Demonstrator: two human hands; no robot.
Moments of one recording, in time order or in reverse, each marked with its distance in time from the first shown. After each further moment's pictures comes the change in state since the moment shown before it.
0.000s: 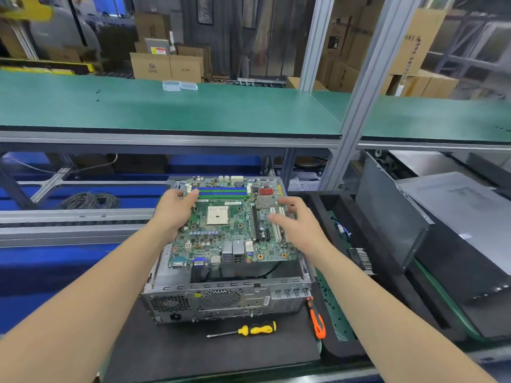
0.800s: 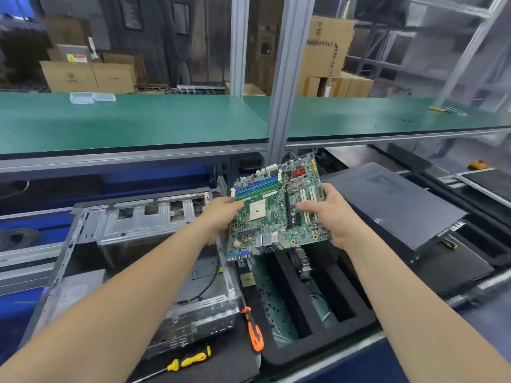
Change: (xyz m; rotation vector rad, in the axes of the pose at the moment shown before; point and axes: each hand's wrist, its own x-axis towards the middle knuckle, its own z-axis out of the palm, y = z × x) left_hand -0.053 0.103 0.231 0.071 -0.600 0.004; right_hand -0.013 0.030 -0.209 0.257 0.258 0.212
